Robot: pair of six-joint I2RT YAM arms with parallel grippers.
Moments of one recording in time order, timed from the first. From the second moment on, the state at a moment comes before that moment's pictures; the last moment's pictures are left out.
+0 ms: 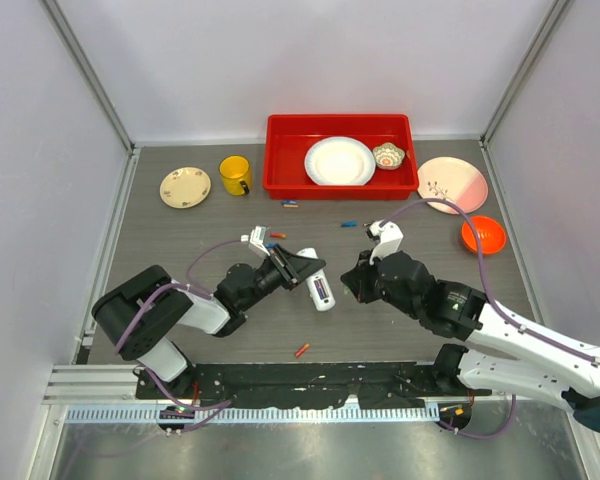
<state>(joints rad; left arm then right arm) -0.82 1.59 0.33 1.28 0.08 -1.25 1.01 0.82 0.75 -0.45 0.31 0.57</state>
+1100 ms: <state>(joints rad) -0.83 1.61 0.40 1.29 0.13 -1.31 1.11 0.96 0.78 -0.28 0.43 0.46</state>
